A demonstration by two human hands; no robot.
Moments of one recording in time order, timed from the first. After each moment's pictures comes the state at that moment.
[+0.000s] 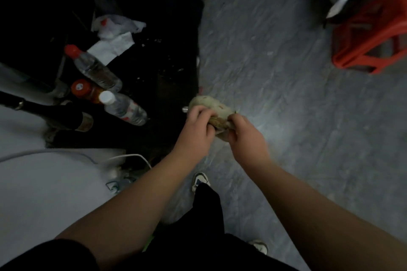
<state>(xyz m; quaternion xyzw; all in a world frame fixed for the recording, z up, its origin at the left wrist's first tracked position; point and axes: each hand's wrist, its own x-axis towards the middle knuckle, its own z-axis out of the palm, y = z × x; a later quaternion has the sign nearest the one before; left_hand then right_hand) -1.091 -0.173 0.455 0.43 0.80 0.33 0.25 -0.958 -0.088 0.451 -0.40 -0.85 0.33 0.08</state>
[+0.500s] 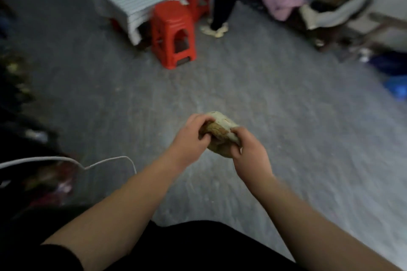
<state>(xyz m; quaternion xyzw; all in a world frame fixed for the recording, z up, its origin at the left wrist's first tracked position) -0.592 -0.114 0.542 0.72 0.48 0.32 0.39 -0.421 -0.184 0.561 -0.71 -0.61 0.22 0.27</state>
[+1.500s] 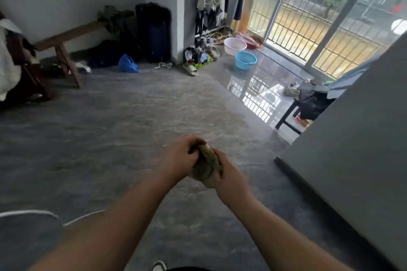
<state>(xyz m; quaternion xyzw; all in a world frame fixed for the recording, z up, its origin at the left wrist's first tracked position) 0.060 -0.151 0.612 0.89 -0.08 0.02 0.45 0.011 -0.315 0.595 -0.89 -0.04 0.04 0.45</state>
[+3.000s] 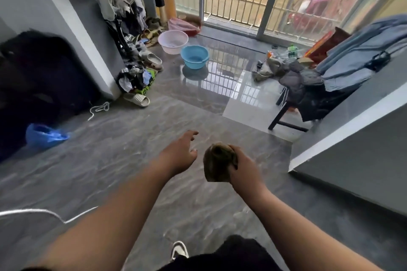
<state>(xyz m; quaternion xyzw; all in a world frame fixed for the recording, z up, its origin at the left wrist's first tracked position) 0.804 -0.189 0.545 0.88 -0.26 -0.24 0.30 0.653 -0.343 0.543 -0.87 0.27 -0.02 0.41</state>
